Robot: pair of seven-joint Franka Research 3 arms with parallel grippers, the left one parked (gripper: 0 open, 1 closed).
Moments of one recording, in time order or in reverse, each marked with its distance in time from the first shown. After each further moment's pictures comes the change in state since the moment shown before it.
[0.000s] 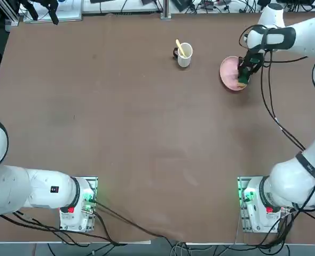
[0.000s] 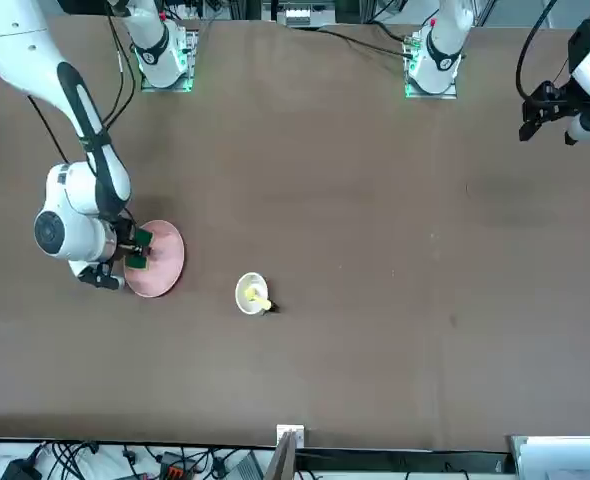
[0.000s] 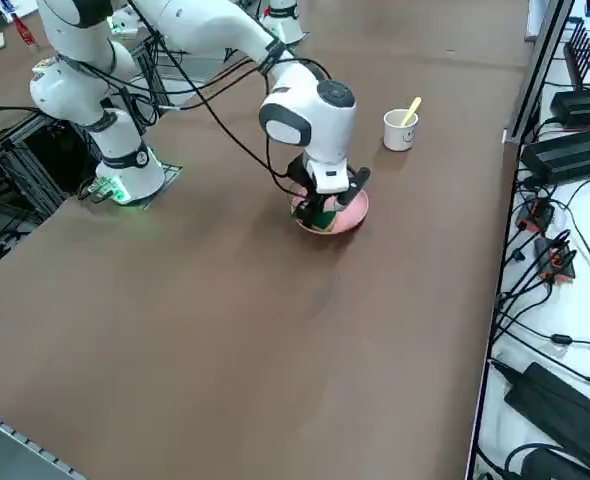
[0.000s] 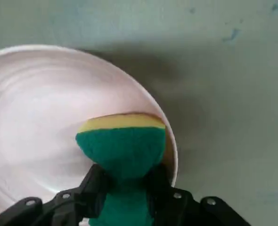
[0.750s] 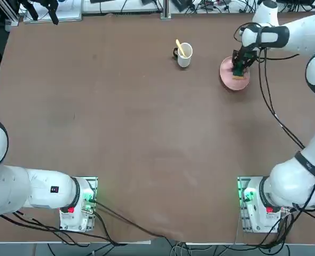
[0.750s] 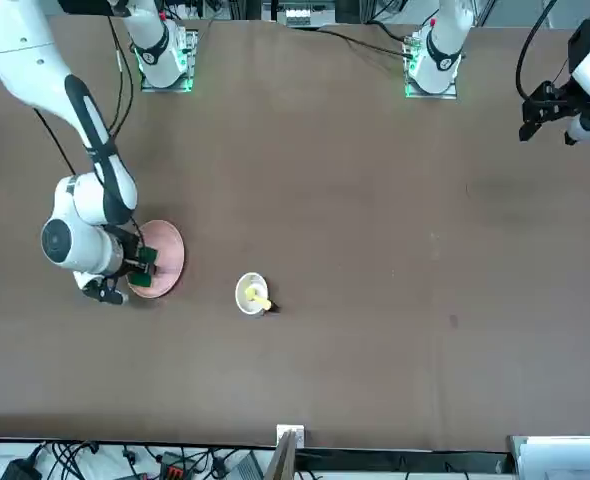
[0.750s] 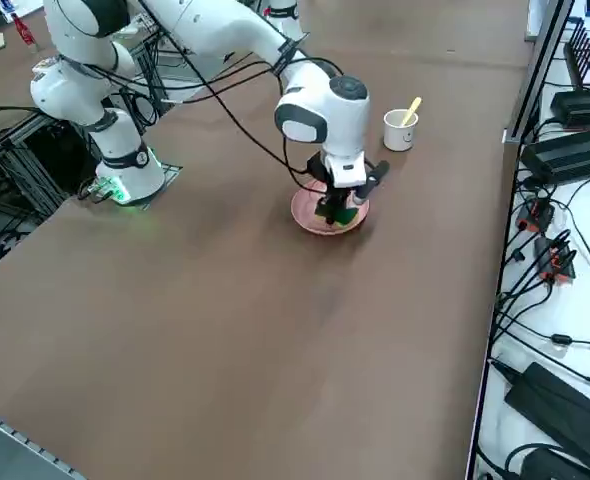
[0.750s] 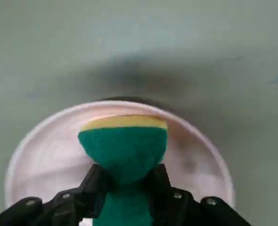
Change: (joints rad) arm 0.061 0.067 0.014 0.085 0.026 0.084 0.126
